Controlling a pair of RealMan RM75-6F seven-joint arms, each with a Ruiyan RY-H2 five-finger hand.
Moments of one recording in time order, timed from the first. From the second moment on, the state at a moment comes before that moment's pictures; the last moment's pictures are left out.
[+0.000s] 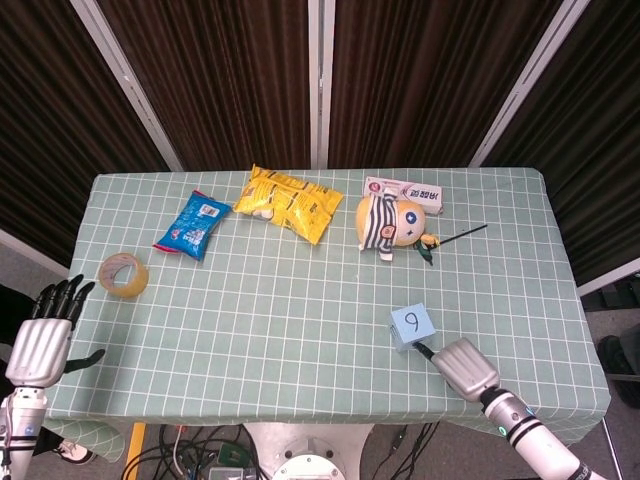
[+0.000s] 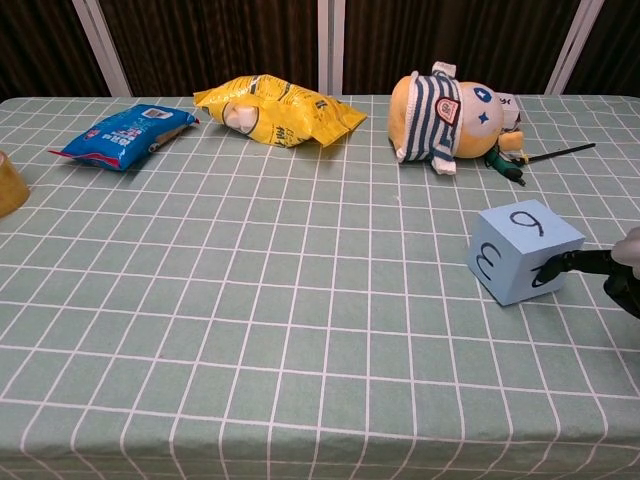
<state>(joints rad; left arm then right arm) -0.12 -1.17 -0.04 -1.63 1.47 1.45 0.12 0.43 -1.11 -0.04 -1.92 -1.36 0.87 -0.66</state>
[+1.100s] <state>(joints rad) -0.11 -1.14 -0.04 -1.61 1.46 1.45 0.08 0.86 -1.15 -0.01 -2.07 -0.76 0.88 -1.06</state>
